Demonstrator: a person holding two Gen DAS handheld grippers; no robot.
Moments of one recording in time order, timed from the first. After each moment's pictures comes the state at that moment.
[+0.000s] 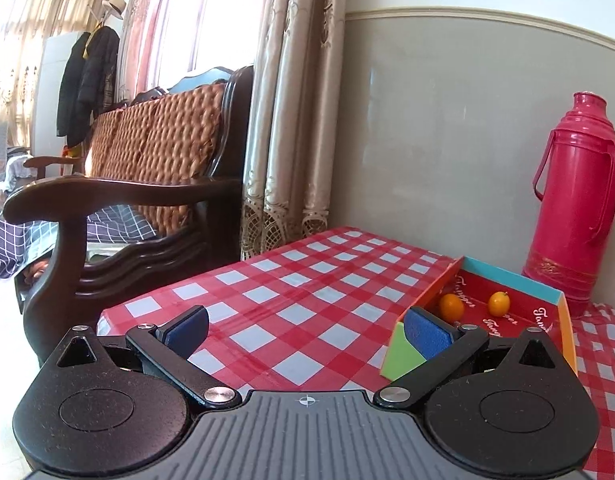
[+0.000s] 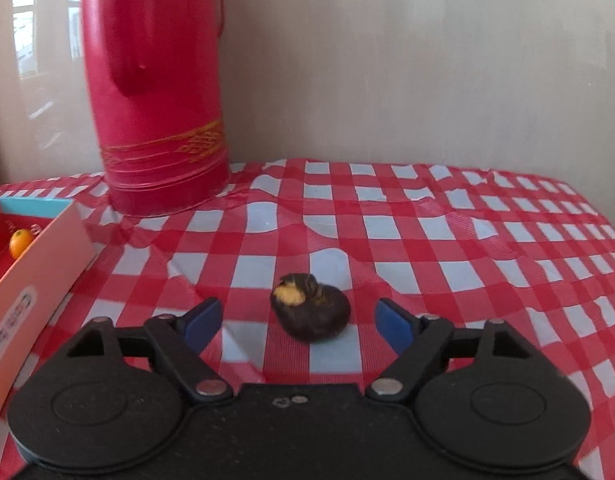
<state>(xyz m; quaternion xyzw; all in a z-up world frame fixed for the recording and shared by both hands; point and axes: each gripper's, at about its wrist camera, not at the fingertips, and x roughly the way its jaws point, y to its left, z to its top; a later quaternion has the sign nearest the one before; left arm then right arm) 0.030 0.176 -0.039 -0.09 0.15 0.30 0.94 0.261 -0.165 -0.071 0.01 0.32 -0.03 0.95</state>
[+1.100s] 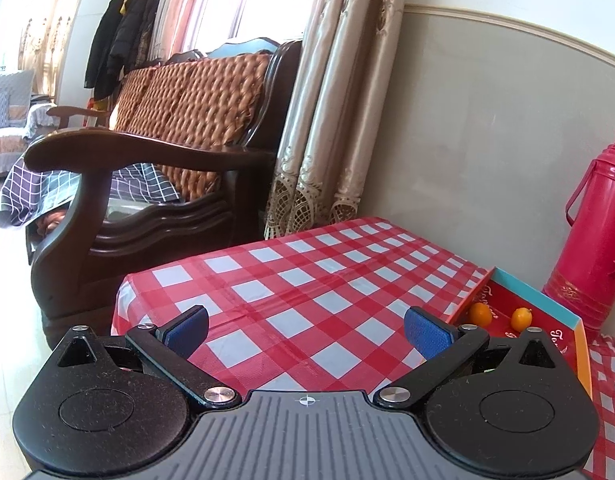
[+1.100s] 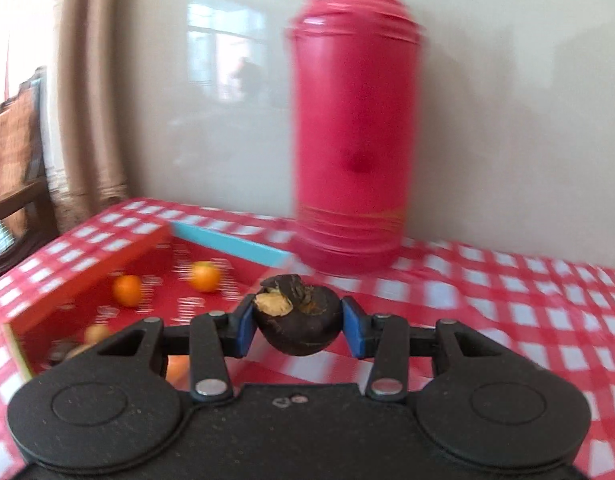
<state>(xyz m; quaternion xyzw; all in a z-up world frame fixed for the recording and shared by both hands) 0.013 0.216 -0.047 -0.16 0.16 0.32 0.92 0.211 -0.063 -0.021 -0.04 0.24 0.16 0.96</state>
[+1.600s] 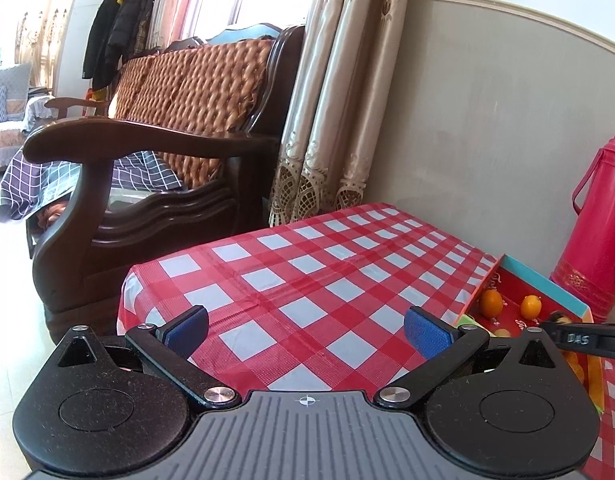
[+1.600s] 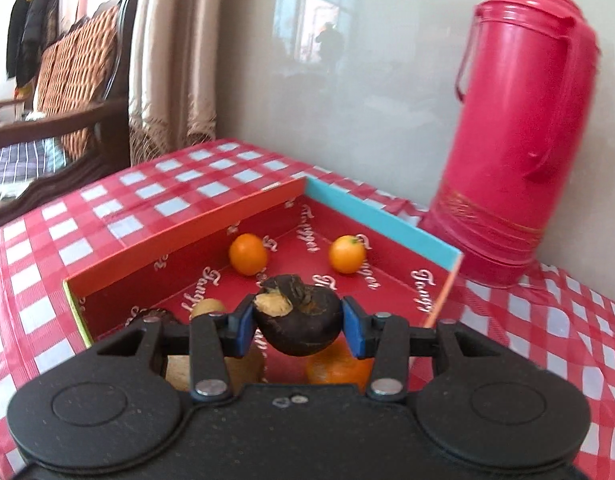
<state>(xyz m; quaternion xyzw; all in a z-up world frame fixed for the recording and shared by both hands) 0.014 0.229 -0.052 -0.17 0.18 0.31 0.92 0.220 0.046 -0.048 -0.14 0.28 0.24 0.92</state>
